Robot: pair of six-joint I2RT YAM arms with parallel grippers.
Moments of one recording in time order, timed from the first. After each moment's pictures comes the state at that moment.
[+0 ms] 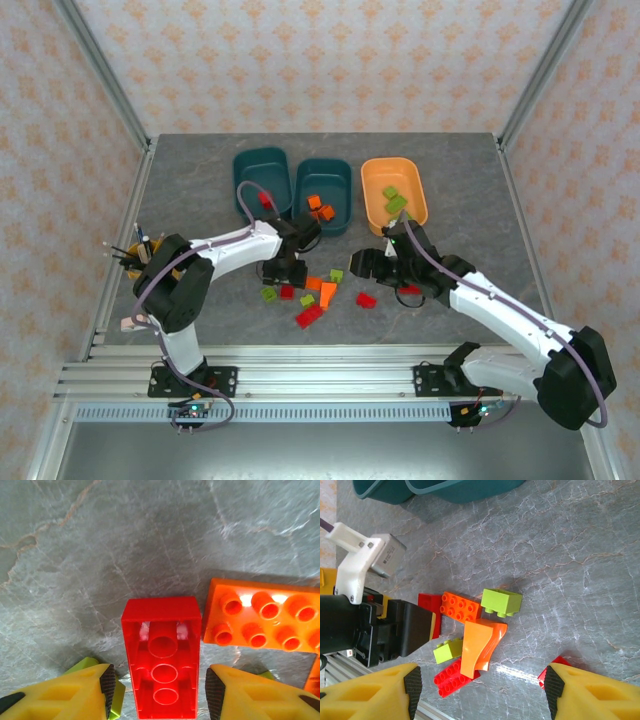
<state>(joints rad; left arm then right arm) -0.65 1.79 1.18 -0.97 -0.01 -0.60 0.63 1.09 0.73 -0.46 -0.23 0.80</state>
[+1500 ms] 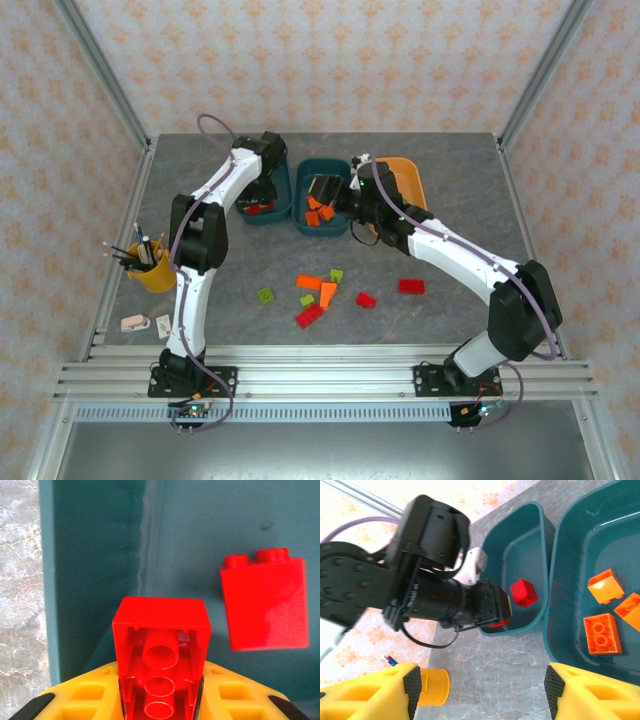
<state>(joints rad) -0.24 2.35 2.11 -1.30 -0.29 -0.60 0.63 1.53 1.17 -0.04 -0.18 0.89</state>
